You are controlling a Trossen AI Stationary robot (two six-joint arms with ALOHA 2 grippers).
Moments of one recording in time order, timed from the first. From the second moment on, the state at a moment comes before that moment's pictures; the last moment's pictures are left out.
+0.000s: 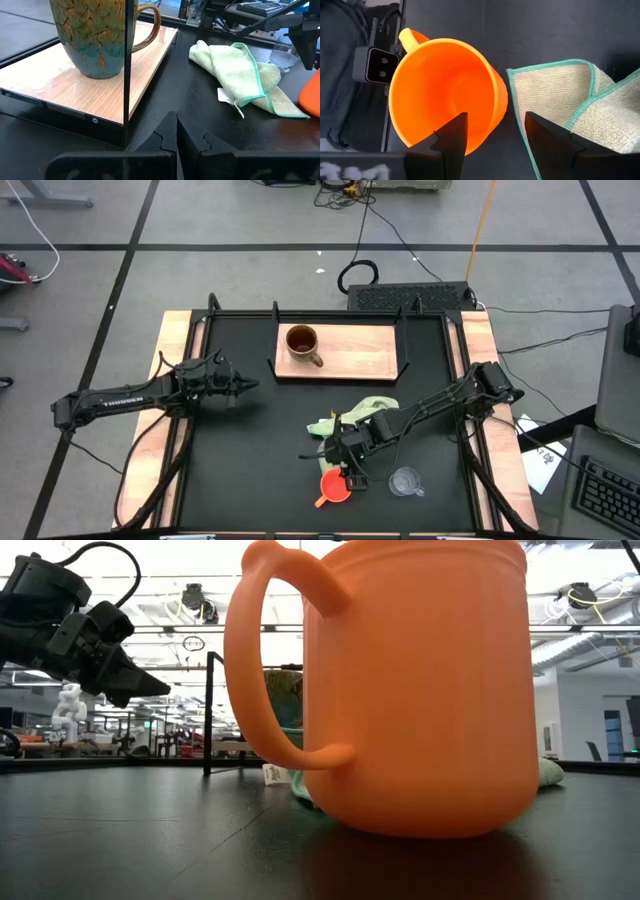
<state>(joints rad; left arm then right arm) 0.32 0.34 0.01 0.05 0.18 -0.11 0.36 1.88 1.41 -0.61 -0.19 0.35</state>
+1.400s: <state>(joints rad) 0.32 0.34 0.01 0.05 0.18 -0.10 0.33 1.88 1.32 -0.49 -0.19 0.32</state>
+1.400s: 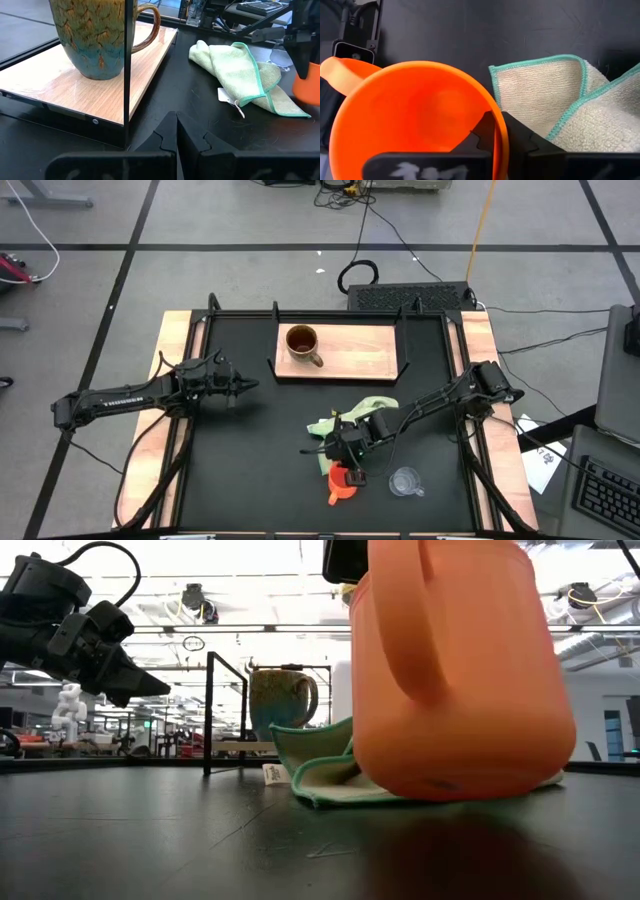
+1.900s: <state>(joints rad) 0.32 0.34 0.01 0.05 0.18 -0.10 0.34 1.80 1.32 -0.53 -0.17 0.24</state>
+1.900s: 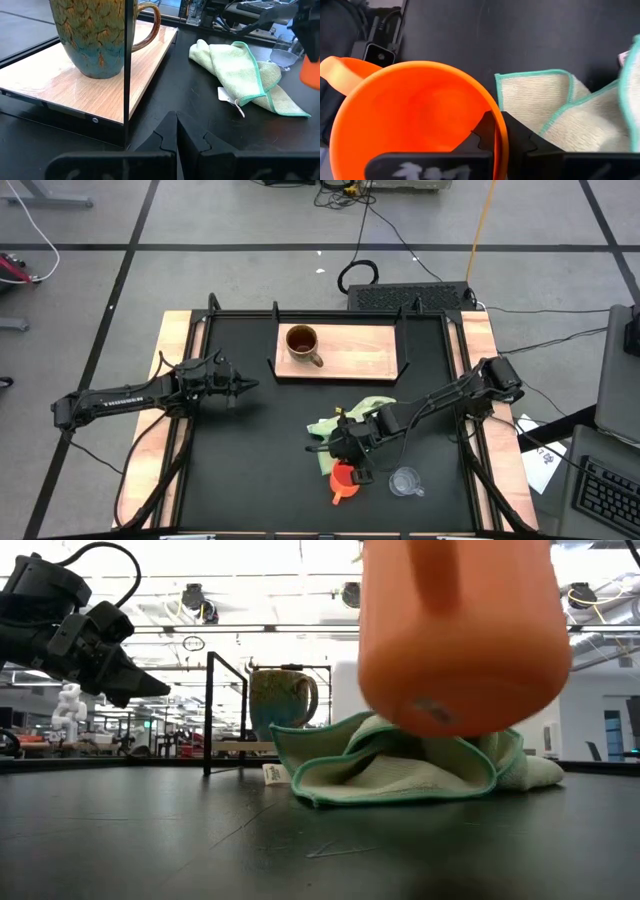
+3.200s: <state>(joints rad) 0.32 0.34 0.01 0.06 0.18 -0.10 0.32 1.29 0.80 0.08 0.03 0.07</state>
